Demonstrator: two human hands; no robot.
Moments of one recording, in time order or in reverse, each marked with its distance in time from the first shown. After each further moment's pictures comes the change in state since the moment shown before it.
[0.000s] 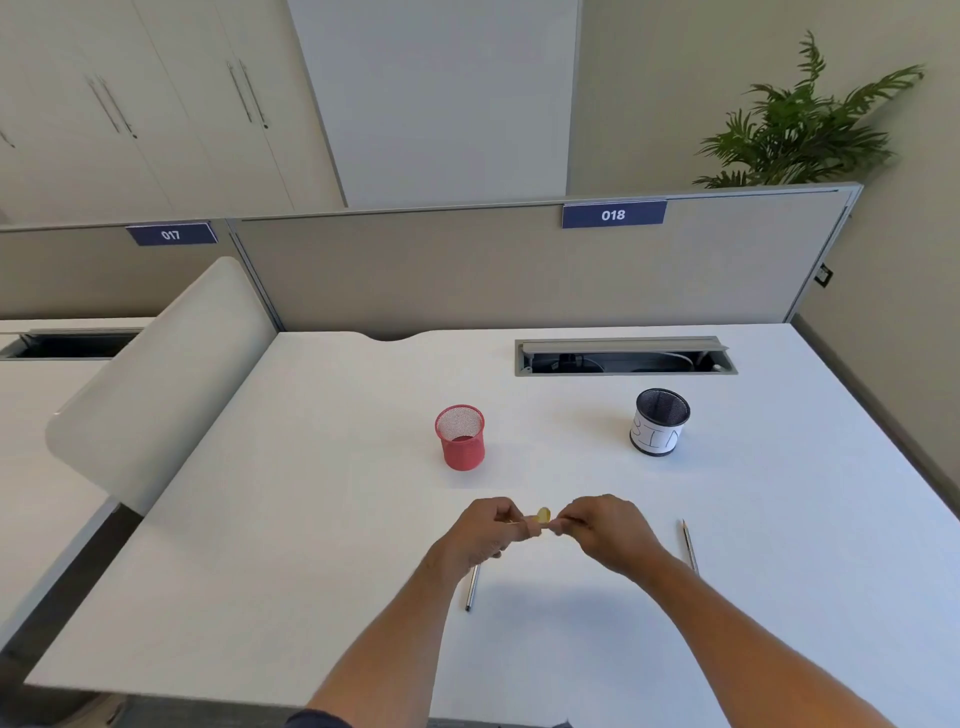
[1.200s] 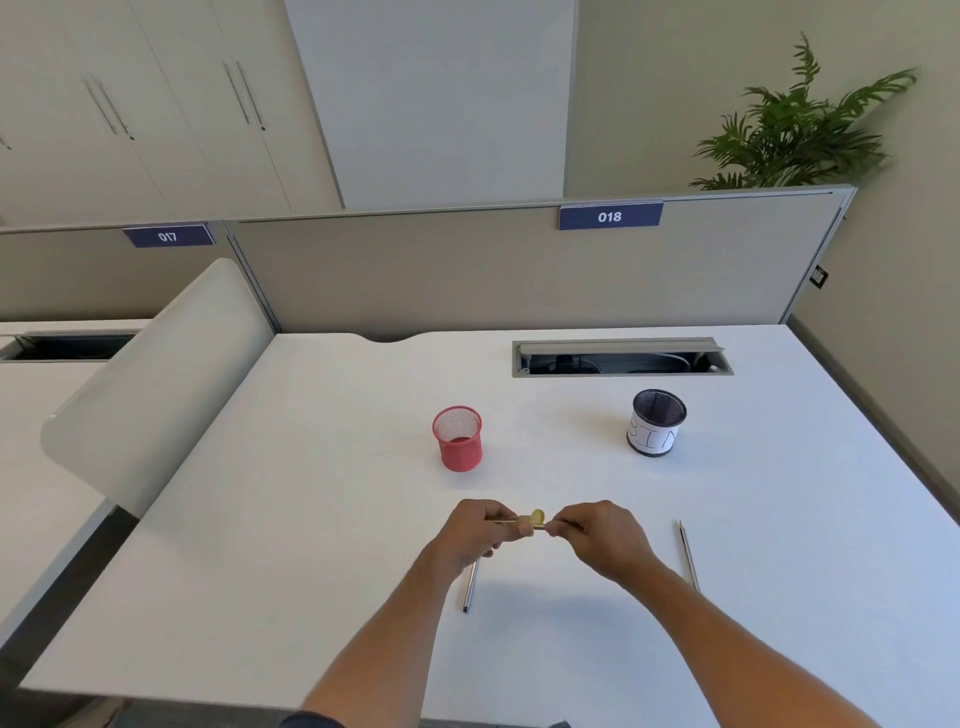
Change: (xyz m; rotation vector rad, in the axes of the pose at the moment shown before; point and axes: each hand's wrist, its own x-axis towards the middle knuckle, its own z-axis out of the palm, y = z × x) left_hand 0.004 -0.008 -0.006 -0.026 0.053 -0.013; right_hand -0.008 -0.007 0.005 0.090 0.028 0.124
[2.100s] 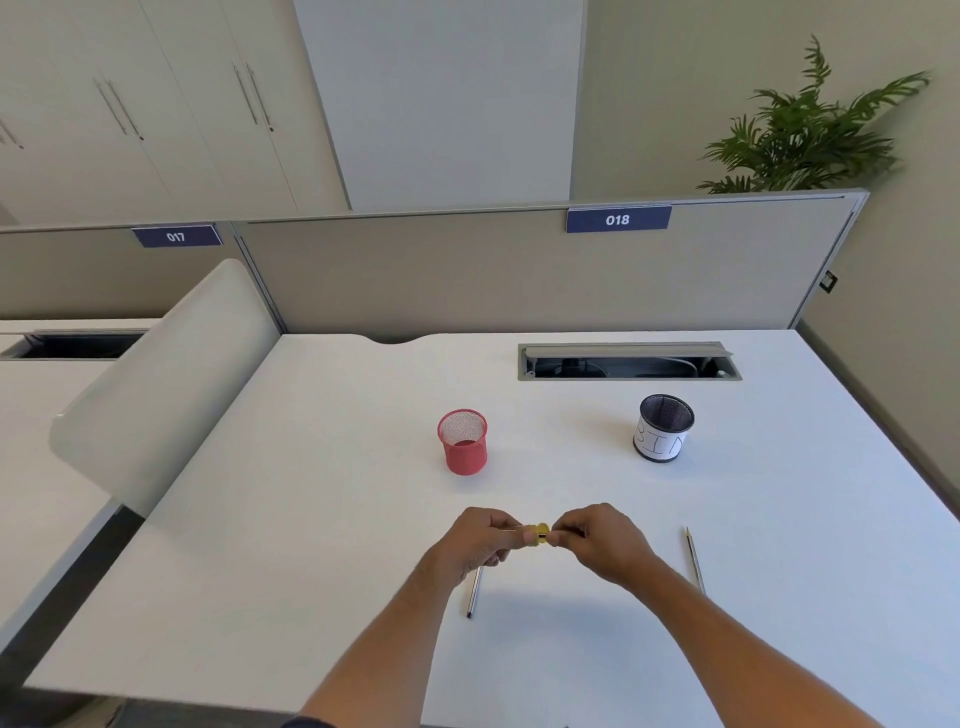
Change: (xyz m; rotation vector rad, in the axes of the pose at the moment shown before) left_hand -0.001 0.000 -0.002 -0.069 -0.062 -0.042; right_hand 0.008 -0.003 -0.001 0.118 -0.138 0.052
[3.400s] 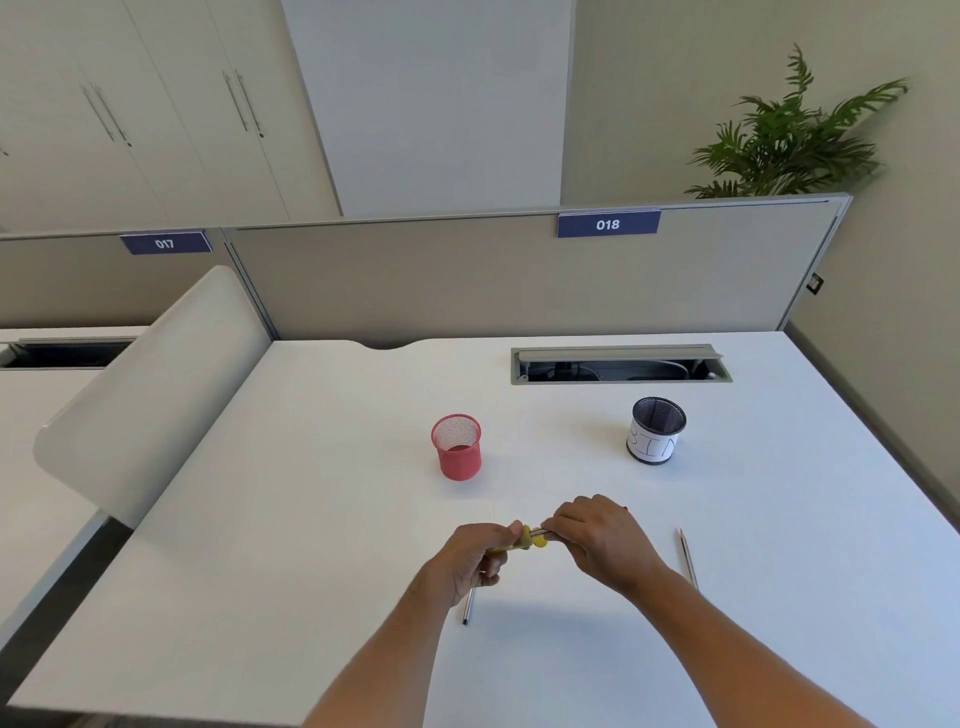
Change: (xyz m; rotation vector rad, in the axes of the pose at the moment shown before) left_hand -0.004 -0.010 0.005 -0.240 -0.029 -0.104; right_hand -0.008 0.000 -0.008 -0.474 0.461 -0.736
